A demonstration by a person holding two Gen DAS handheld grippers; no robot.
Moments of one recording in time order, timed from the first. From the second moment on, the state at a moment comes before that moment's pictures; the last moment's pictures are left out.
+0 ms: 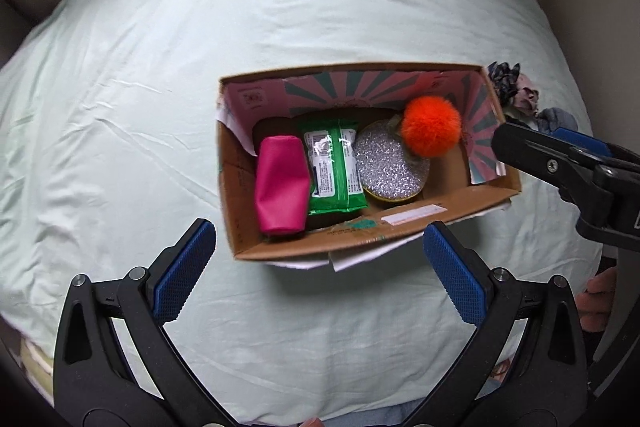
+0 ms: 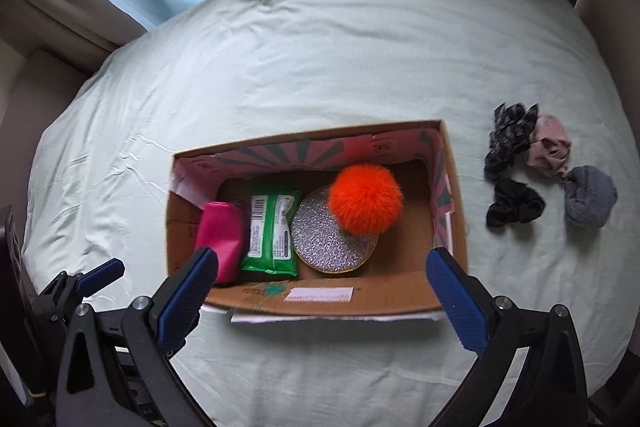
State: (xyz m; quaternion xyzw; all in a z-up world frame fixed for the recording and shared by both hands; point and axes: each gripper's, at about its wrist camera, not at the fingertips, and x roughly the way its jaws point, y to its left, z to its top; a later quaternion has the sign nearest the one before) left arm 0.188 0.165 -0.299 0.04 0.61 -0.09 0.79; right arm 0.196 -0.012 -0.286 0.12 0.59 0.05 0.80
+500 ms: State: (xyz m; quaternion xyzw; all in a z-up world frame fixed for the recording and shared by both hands) left arm 0.105 0.186 -0.187 0.02 0.49 -0.06 0.87; right arm 0.093 -0.024 -0.187 0.07 0.48 0.03 0.87
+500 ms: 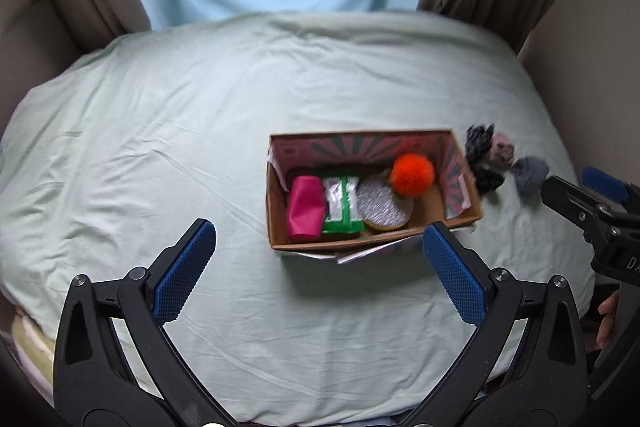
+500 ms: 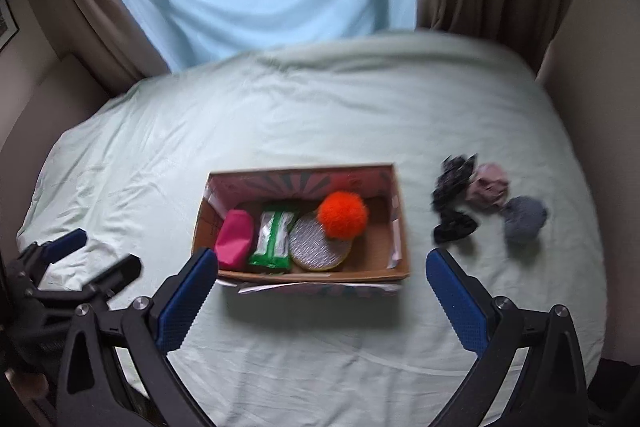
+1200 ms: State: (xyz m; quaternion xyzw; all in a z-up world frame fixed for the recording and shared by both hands) left arm 0.026 0.025 -0.136 -0.03 0.41 -0.04 0.91; right arm -0.002 -0.197 -0.115 0.03 0.38 -0.02 0.92
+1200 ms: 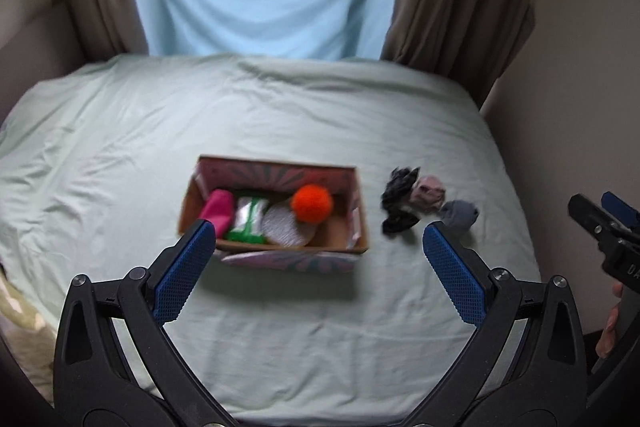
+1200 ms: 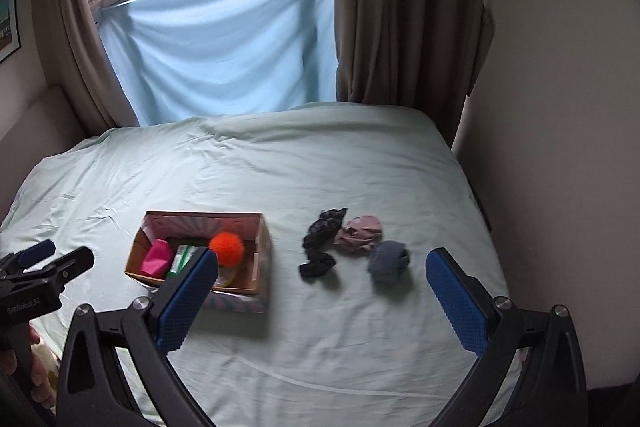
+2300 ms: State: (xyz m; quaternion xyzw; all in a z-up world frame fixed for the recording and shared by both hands) left arm 0.183 -0.199 -0.397 0.01 0.49 0.00 0.87; right arm 0.162 -0.373 -0.337 0.08 0.45 0.03 0.89
